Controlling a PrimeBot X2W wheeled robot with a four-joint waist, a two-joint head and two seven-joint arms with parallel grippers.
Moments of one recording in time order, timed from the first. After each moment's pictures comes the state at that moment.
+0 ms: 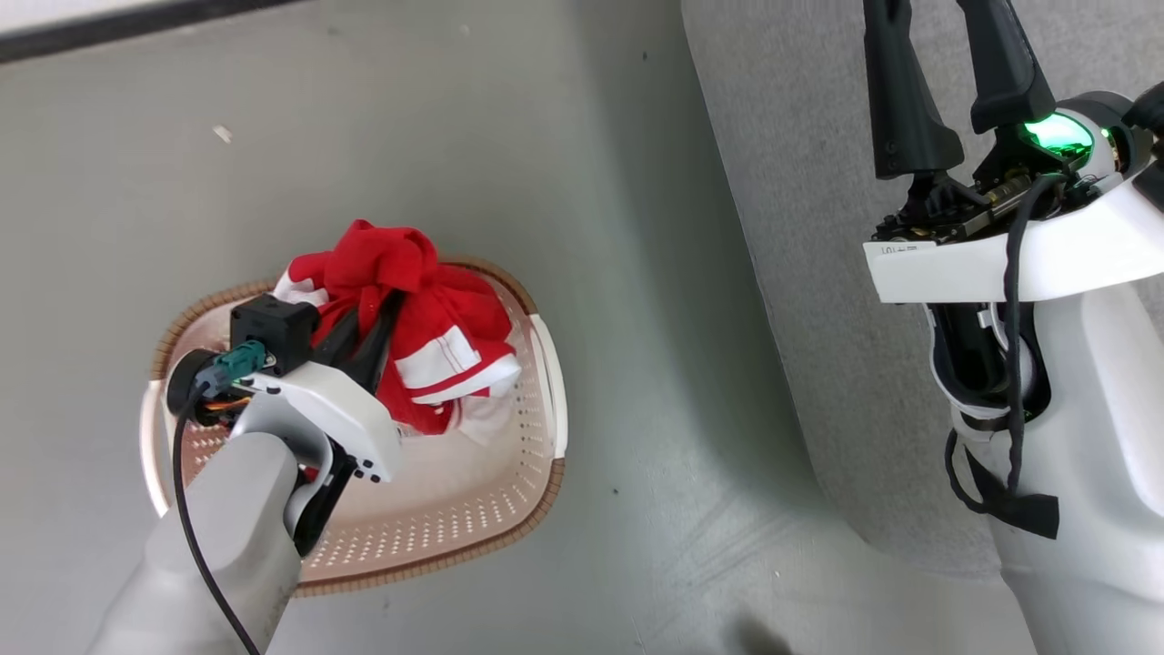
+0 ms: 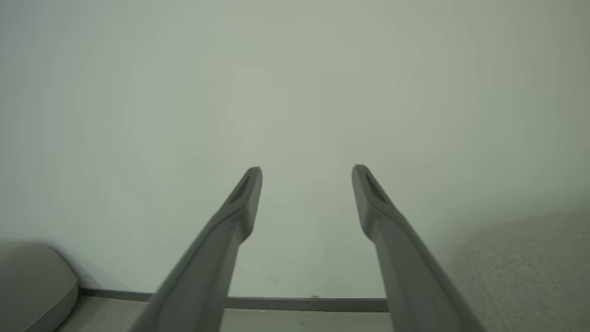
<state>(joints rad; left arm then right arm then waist) -0.70 0.16 -0.56 0.72 -0.59 -0.13 -0.24 -0.64 -0.05 0.17 -0.08 0.41 0.12 -0.26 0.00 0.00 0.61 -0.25</state>
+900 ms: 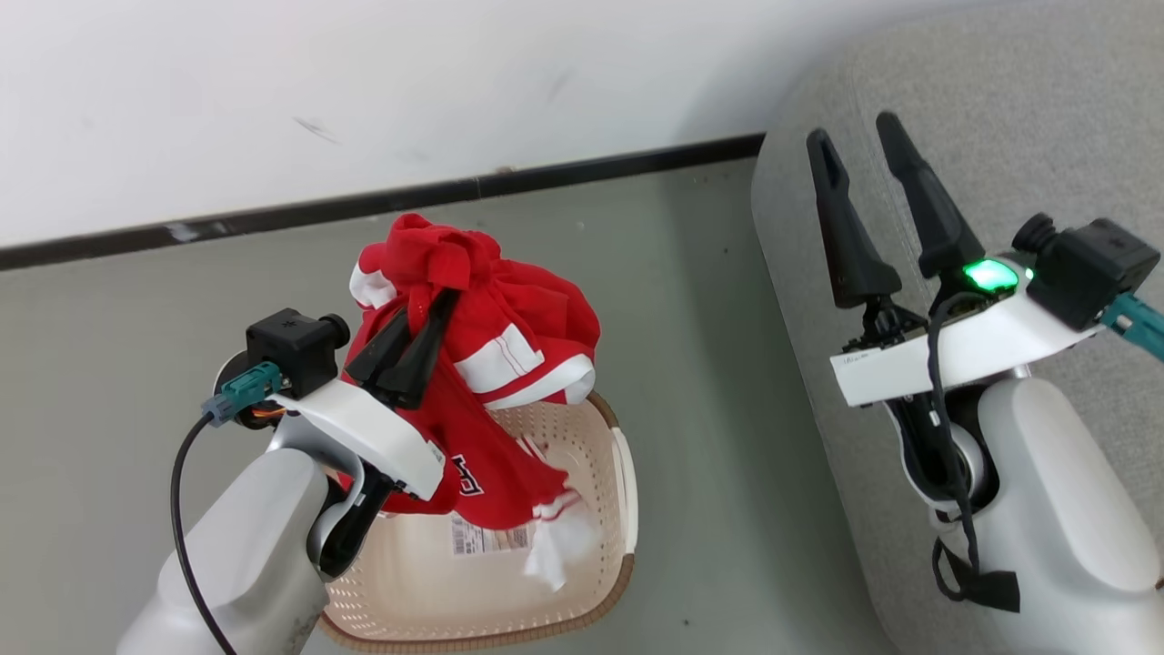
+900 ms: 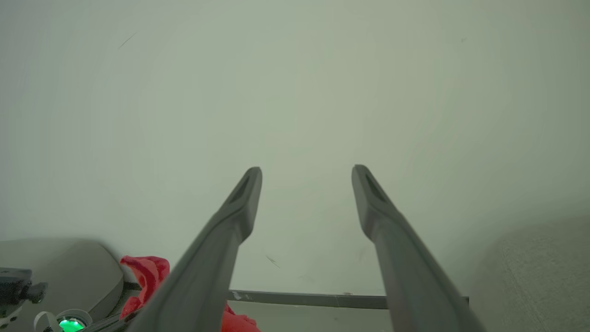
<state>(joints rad) -0.60 0.19 -0.59 0.45 -0.69 -0.13 -0.25 -0.47 -0.05 0.18 0.06 0.39 0.12 -0.26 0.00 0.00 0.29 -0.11</state>
